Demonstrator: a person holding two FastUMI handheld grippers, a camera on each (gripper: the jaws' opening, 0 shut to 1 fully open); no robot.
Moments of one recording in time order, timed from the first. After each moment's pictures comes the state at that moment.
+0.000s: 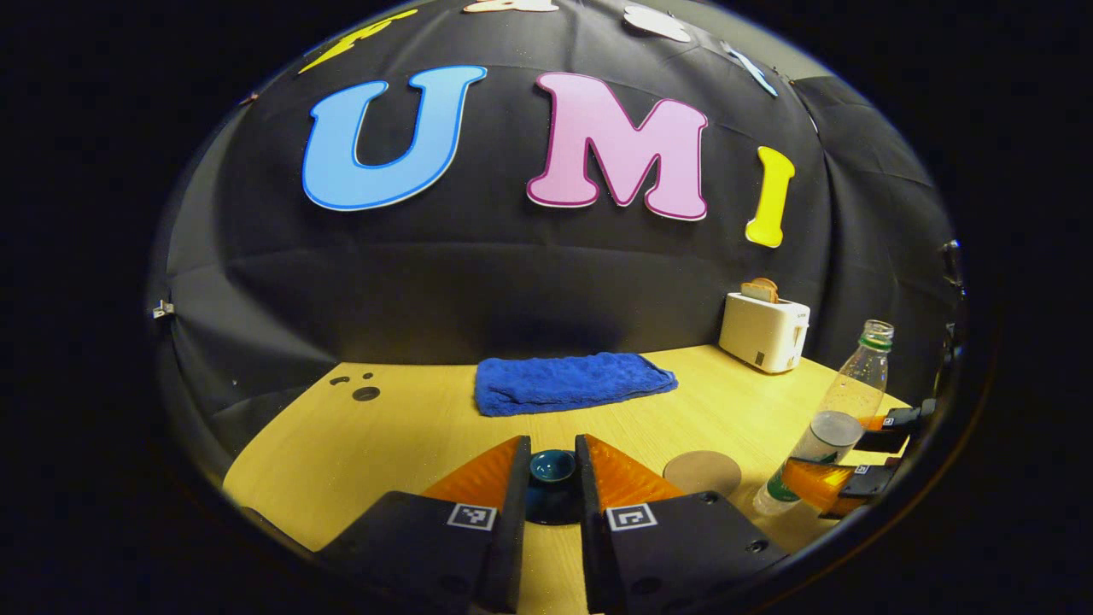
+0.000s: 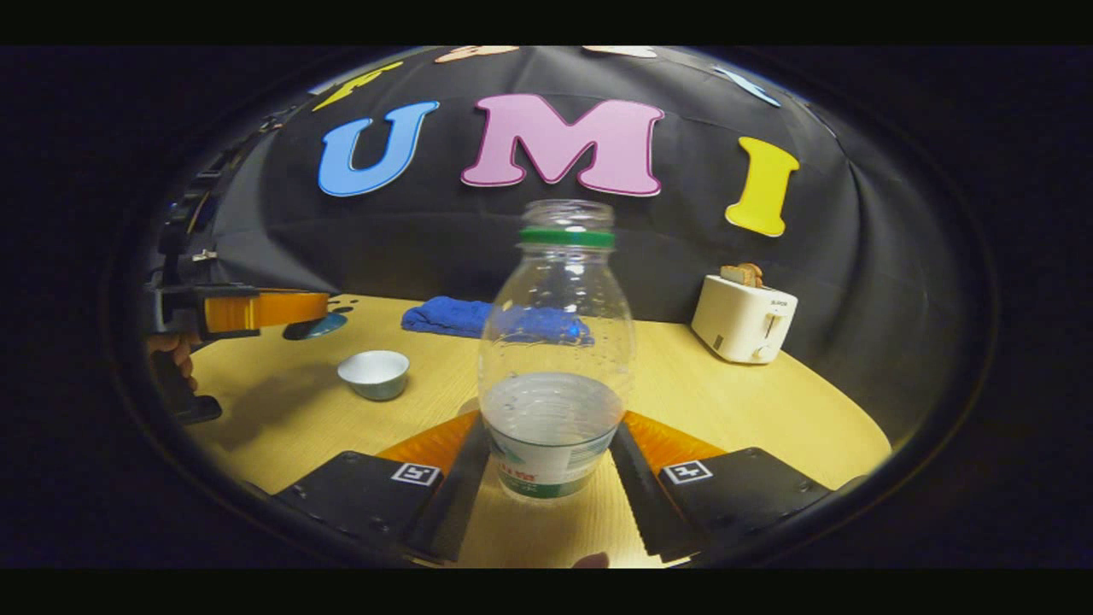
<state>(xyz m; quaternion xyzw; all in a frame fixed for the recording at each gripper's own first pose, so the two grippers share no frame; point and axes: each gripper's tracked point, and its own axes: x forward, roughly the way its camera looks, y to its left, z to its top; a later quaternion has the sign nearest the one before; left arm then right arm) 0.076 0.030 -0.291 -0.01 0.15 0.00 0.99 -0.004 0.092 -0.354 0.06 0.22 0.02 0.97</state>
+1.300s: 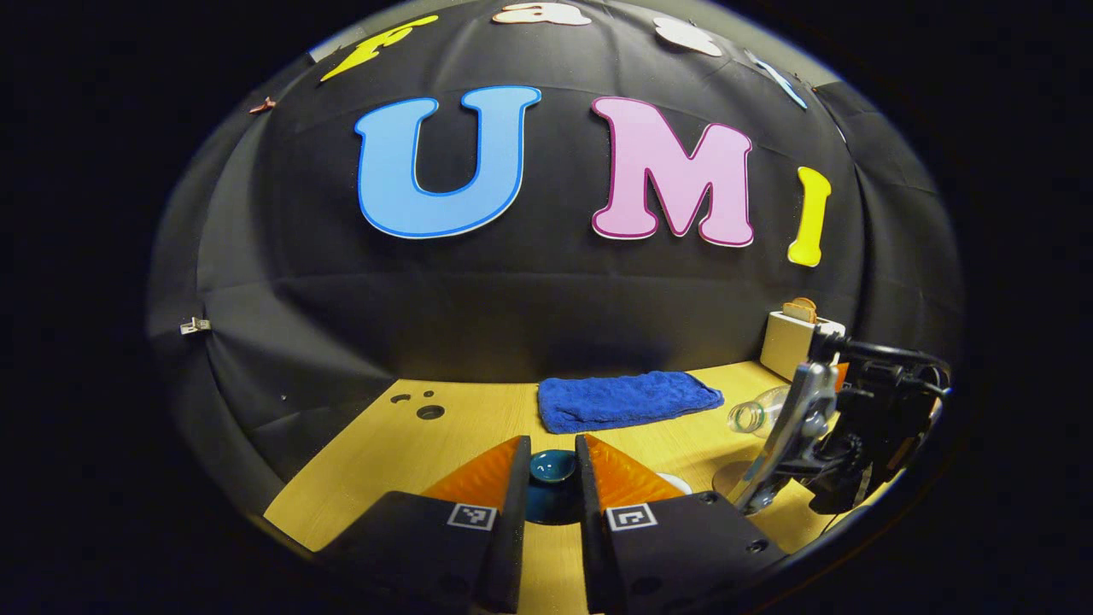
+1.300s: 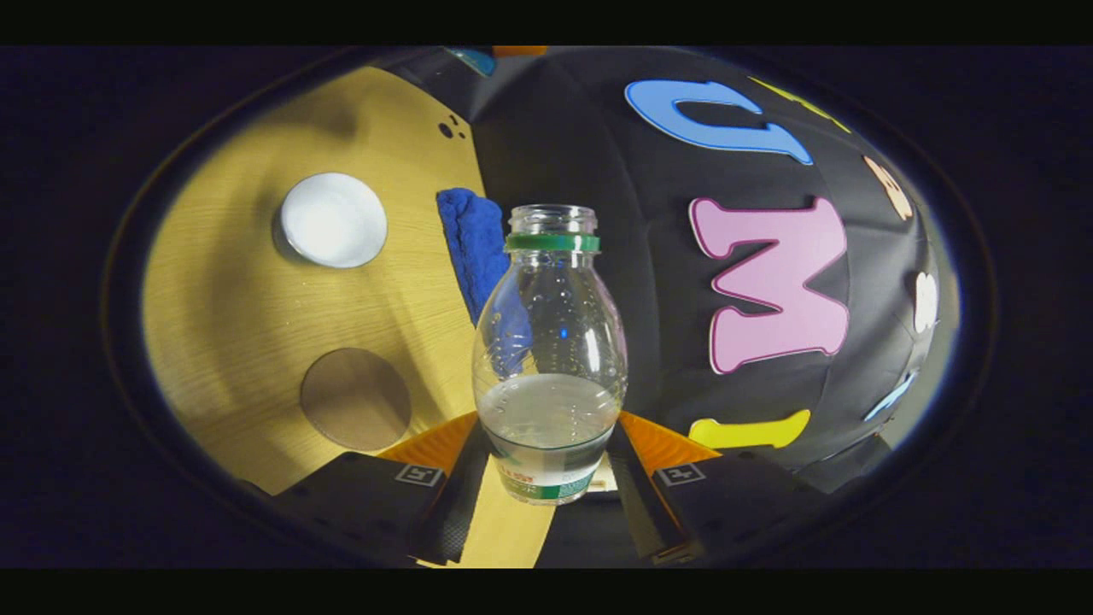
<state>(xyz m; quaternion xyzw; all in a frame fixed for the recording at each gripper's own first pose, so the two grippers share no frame) 0.055 0.091 -0.252 0.00 0.14 0.06 0.99 0.066 0.114 -0.318 -0.53 0.19 0.06 0.82</state>
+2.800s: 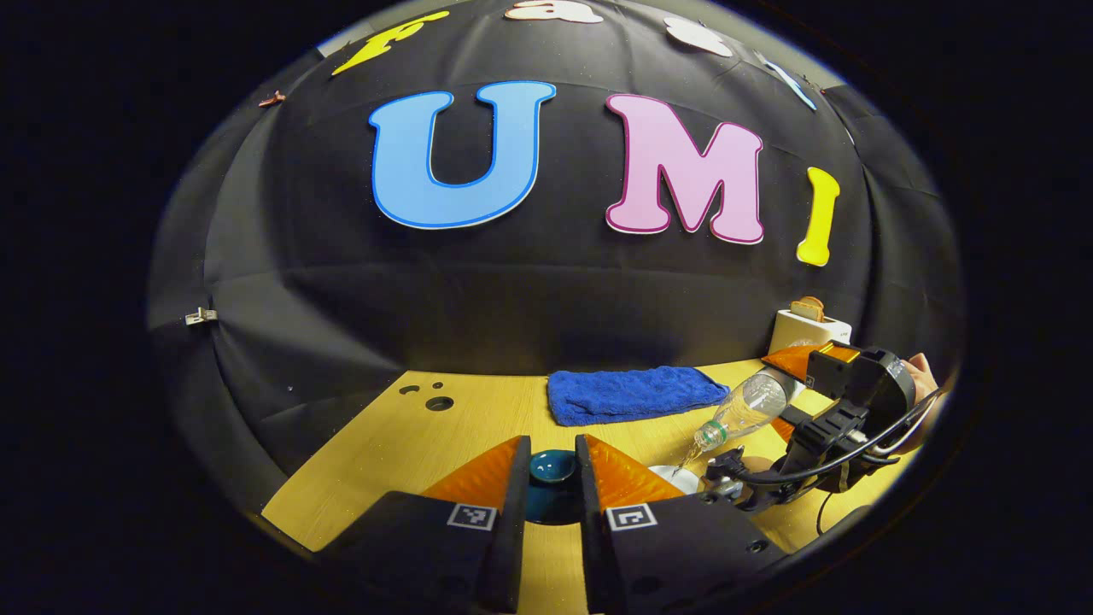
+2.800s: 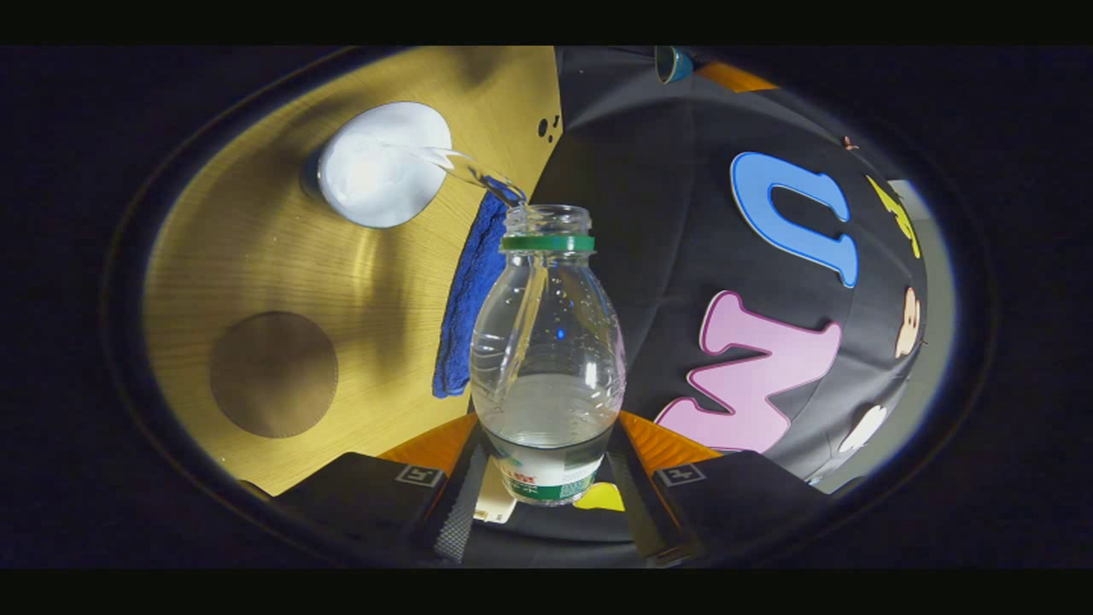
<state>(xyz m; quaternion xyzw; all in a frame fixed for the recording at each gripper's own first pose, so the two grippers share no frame) 0.047 0.104 -0.260 -0.01 0.14 0.07 0.99 0.105 0.137 -0.299 -0.71 0.07 0.08 0.70</state>
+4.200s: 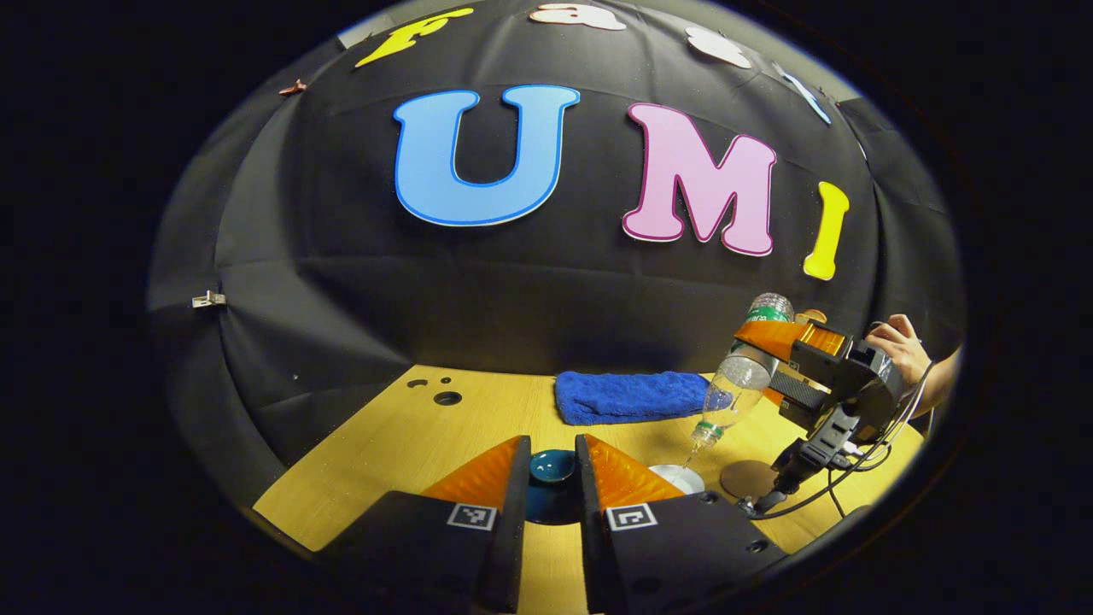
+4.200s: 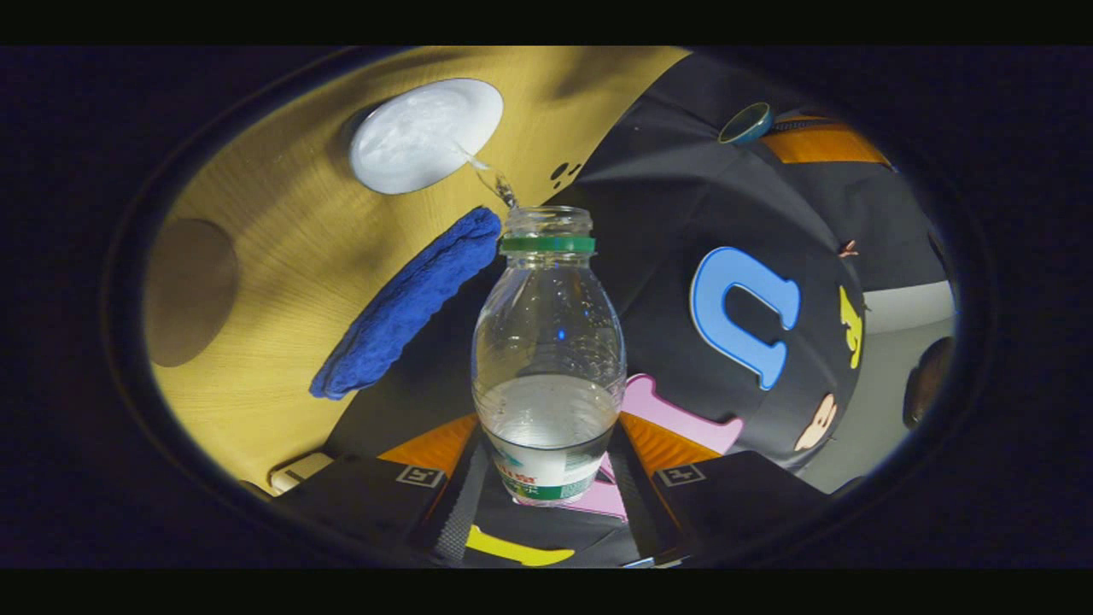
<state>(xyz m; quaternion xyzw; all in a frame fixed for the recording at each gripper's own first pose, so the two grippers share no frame) 0.034 0.115 -0.260 -0.04 0.14 0.08 0.99 0.140 0.177 -0.245 -0.81 -0.14 0.09 0.57</state>
